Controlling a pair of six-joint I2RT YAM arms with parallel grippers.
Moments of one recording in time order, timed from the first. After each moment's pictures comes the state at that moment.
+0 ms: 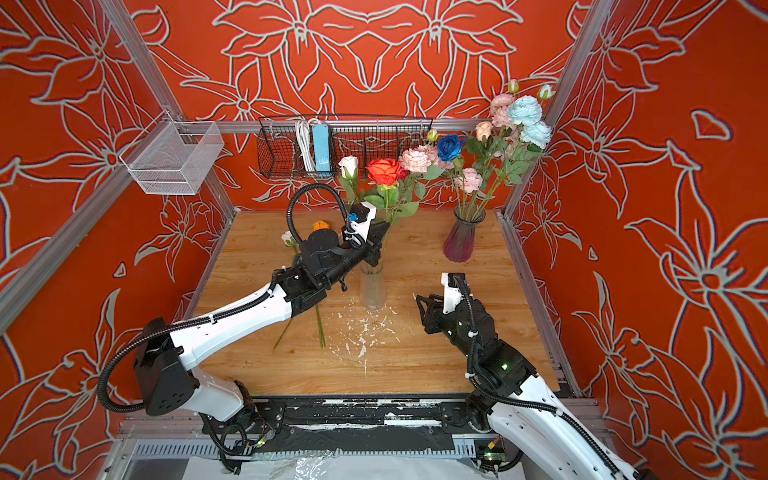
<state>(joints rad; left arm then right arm) -0.79 1.50 1.22 0.28 -0.12 -0.02 0.60 0.56 0.54 -0.35 0.12 0.50</state>
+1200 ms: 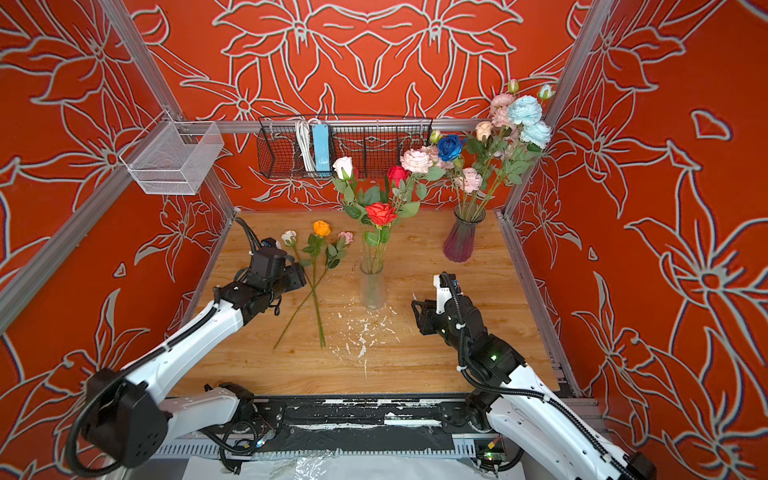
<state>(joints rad) -0.29 1.28 0.89 -0.44 -0.21 -0.58 0.60 0.66 0.52 -0.35 0.07 0.54</state>
